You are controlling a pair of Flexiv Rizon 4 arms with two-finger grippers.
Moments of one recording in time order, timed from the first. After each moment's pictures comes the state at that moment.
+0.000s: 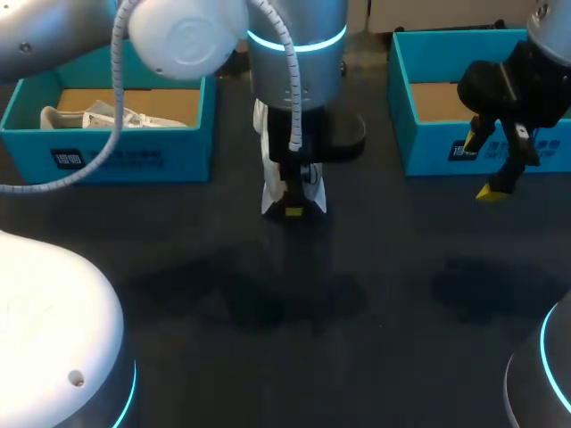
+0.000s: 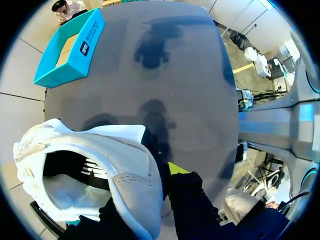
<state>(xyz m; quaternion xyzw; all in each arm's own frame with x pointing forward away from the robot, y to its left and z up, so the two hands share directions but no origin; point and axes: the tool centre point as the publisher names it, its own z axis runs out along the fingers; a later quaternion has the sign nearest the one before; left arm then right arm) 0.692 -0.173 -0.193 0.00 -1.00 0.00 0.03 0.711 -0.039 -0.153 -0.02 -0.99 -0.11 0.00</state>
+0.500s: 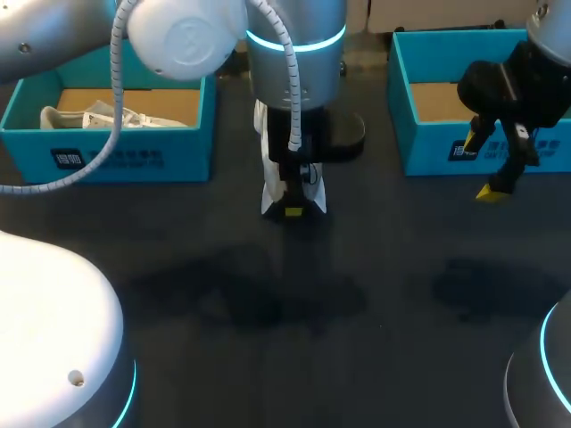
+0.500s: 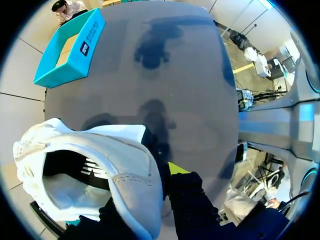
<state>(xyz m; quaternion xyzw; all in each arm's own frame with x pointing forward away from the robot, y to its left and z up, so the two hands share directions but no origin) 0.692 -0.173 -0.193 0.00 -1.00 0.00 0.03 0.711 -0.039 -0.153 -0.02 -0.99 -0.12 0.00</state>
